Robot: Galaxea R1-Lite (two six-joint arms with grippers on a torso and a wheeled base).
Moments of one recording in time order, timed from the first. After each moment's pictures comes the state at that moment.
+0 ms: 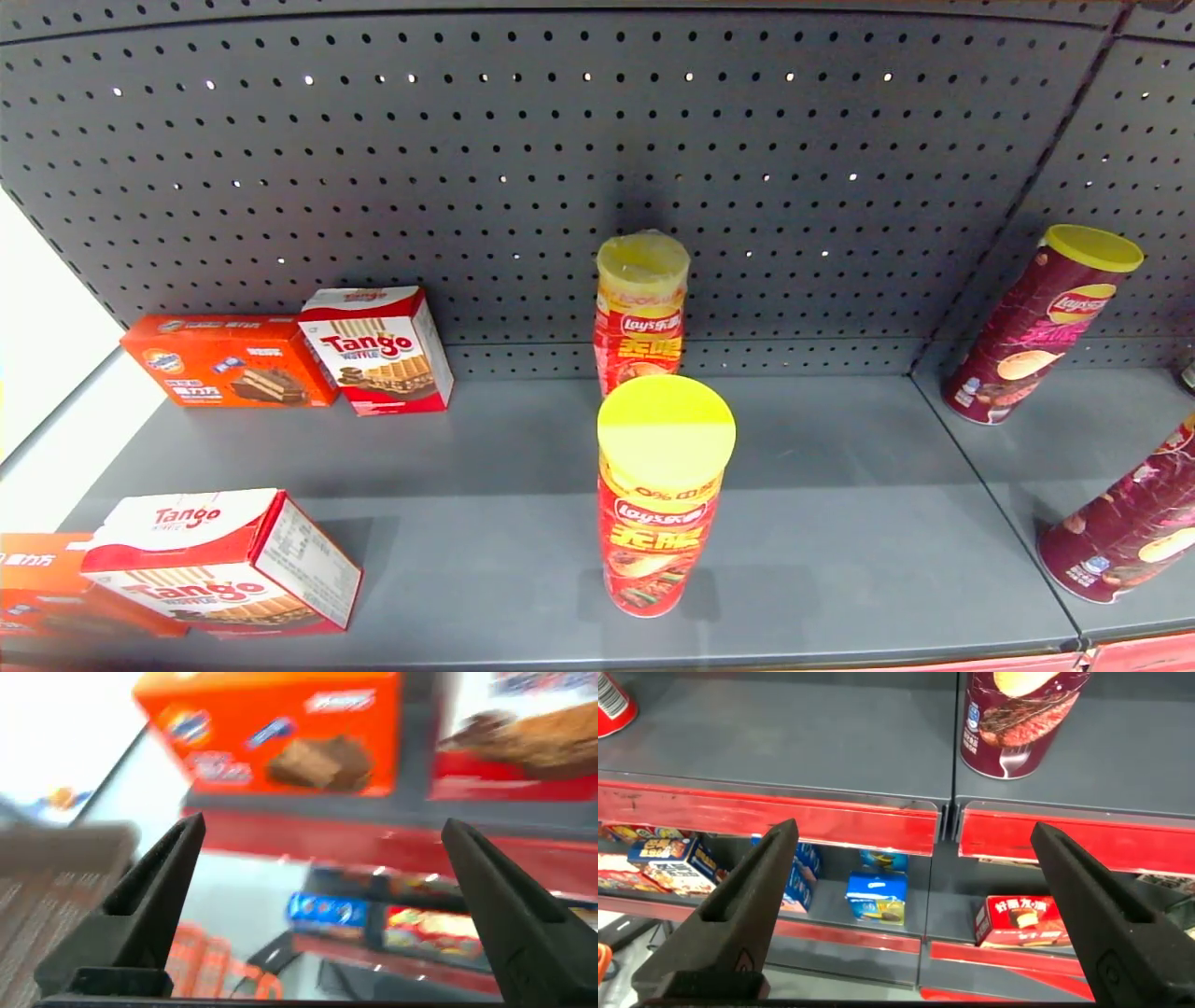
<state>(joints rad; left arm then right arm) 0.24 0.10 -0.03 -0.02 0.04 0.13 0.14 0.10 0.00 0.01 0.01 0.00</state>
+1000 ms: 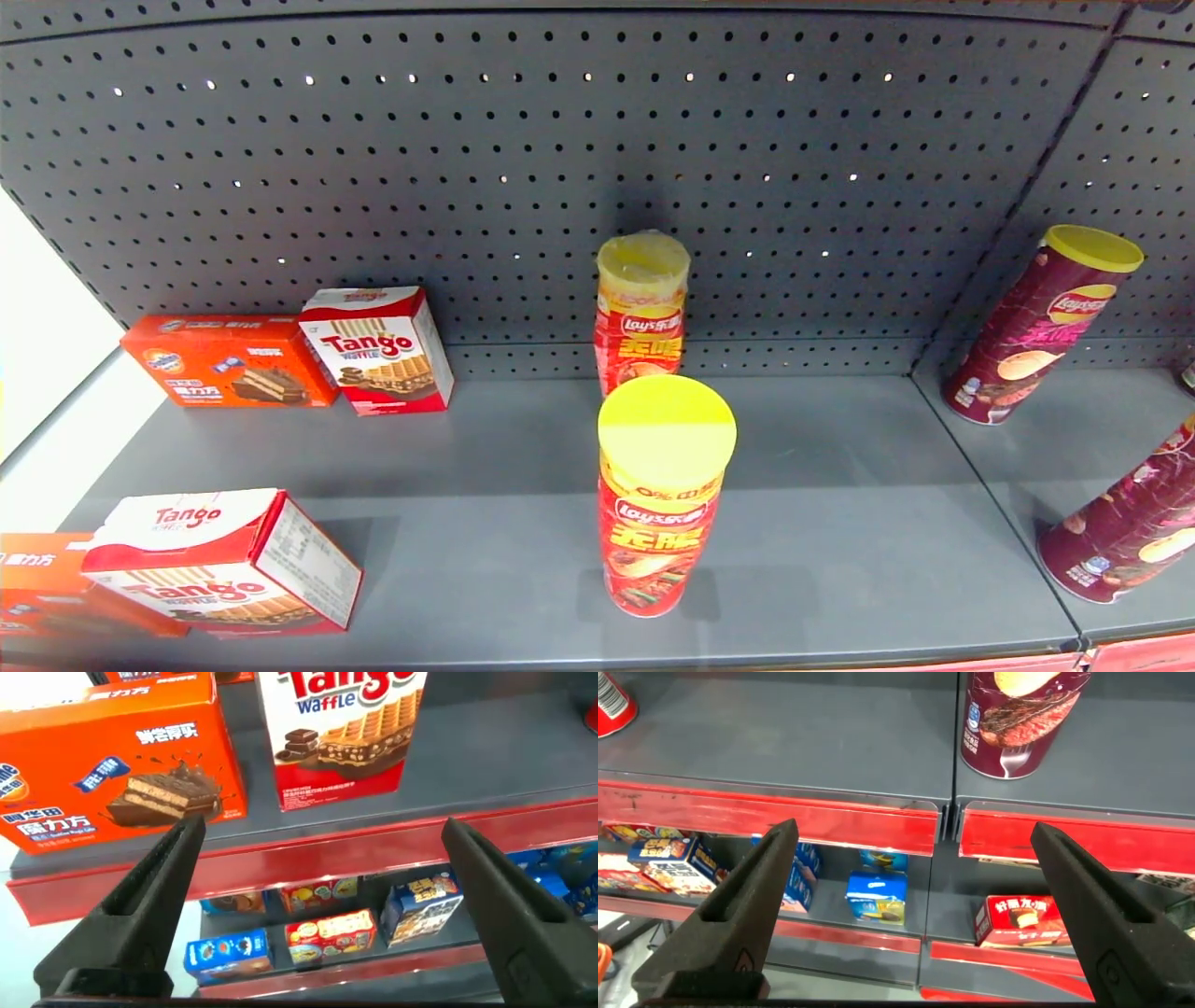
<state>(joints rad) 0.00 0.01 0.00 0.00 -0.10 0.07 0.14 0.10 0.00 0.01 0.01 0.00</state>
